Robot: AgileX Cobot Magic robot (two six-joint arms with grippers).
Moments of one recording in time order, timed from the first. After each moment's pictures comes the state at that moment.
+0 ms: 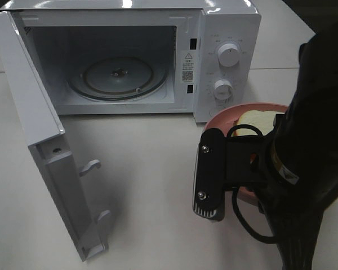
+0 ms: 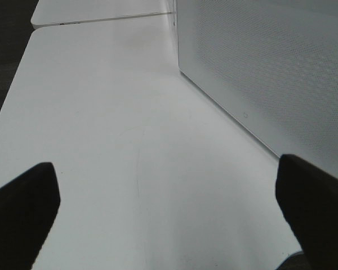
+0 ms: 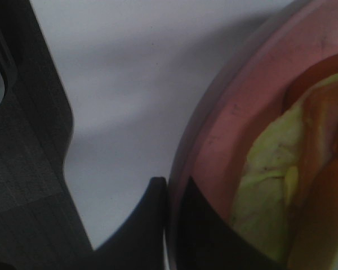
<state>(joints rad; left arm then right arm) -0.07 0.00 -0.50 0.01 1.04 0.06 1.00 1.43 -0.81 -0.38 0.96 -0.20</state>
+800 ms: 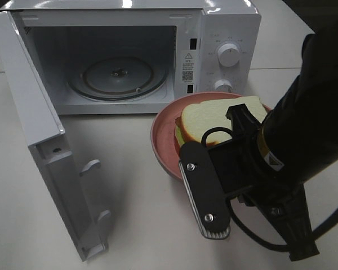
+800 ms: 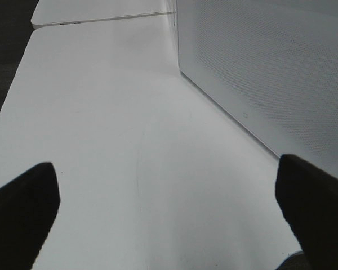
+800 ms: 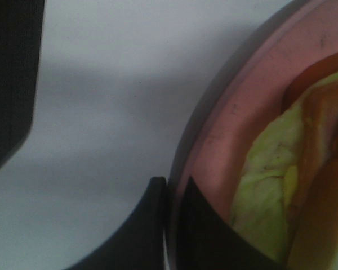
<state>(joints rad) -0.07 0.00 -0.50 0.01 1.04 0.06 0.95 1.43 -0.81 -0.38 0.79 -0.64</state>
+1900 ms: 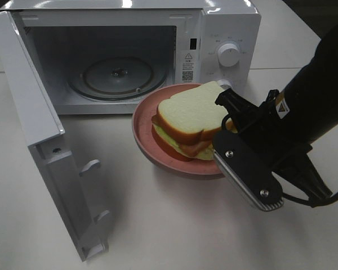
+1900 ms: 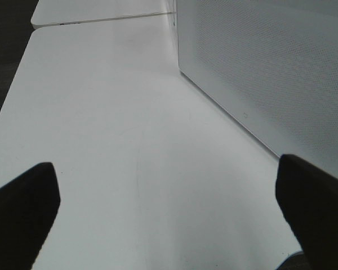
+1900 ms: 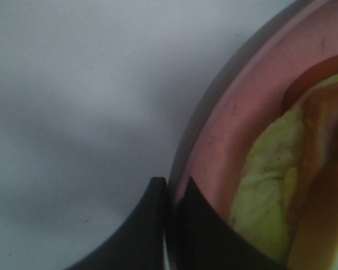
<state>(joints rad) -0.07 0.00 -0.50 0.01 1.04 0.06 0.65 1.46 -0.81 -0.08 0.60 -1.52</state>
